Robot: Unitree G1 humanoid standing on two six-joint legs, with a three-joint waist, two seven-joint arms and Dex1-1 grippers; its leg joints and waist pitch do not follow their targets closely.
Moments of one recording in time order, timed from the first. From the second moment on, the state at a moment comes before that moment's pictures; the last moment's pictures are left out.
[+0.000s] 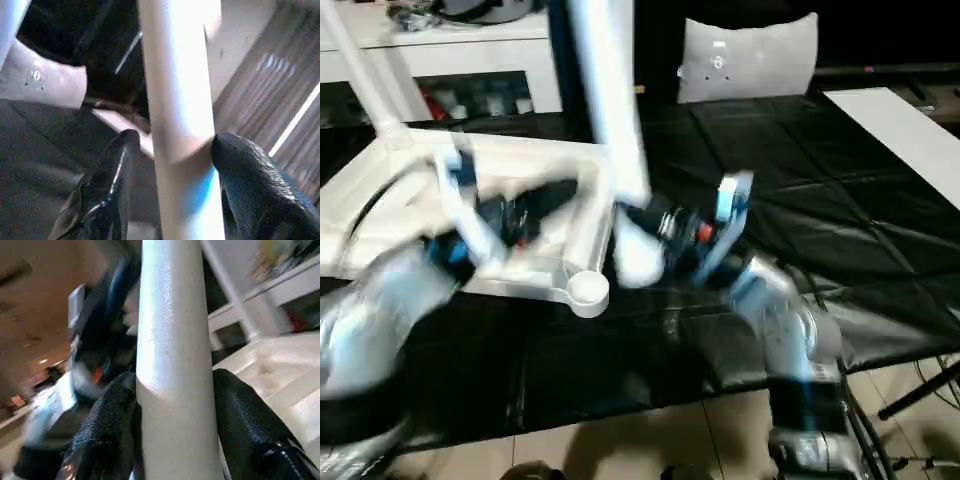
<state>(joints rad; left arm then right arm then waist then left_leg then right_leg) -0.49 0.07 0.25 -0.23 -0.87 0.85 -0.41 -0.35 -0.17 -0.11 0.01 0.78 0.71 0.94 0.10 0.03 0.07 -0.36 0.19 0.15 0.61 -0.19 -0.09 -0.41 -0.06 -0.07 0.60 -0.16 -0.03</state>
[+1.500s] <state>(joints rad) -0.43 -0.10 0.10 -0.30 -0.57 0.65 0.03 -0.32 -0.03 0.20 0.08 0.15 0.02 0.54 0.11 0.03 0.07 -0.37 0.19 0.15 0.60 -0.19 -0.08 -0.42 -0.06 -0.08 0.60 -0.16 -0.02</state>
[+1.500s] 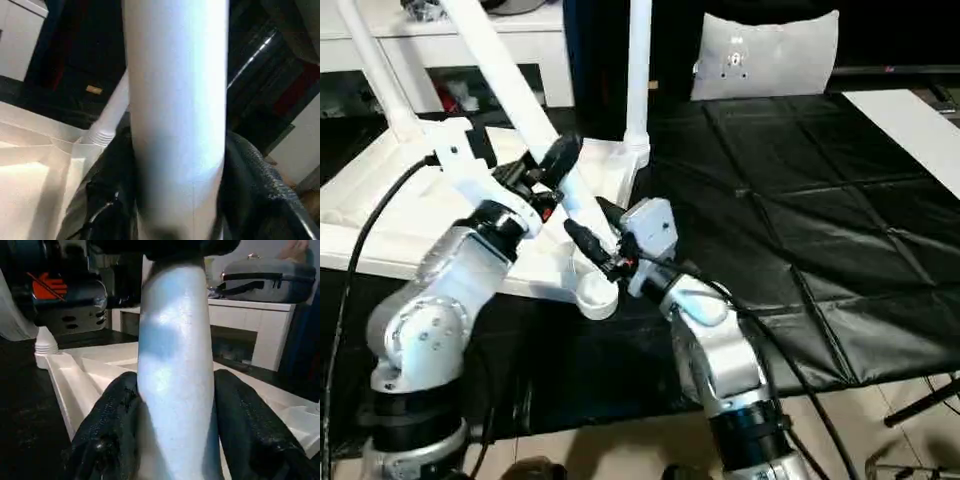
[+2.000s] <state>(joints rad) -0.42 -0.11 0.12 -0.31 -0.59 0.65 0.03 -0.32 -0.03 0.21 0.10 0.14 -0.01 0.54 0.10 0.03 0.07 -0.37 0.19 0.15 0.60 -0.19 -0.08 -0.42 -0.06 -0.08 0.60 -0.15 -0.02</state>
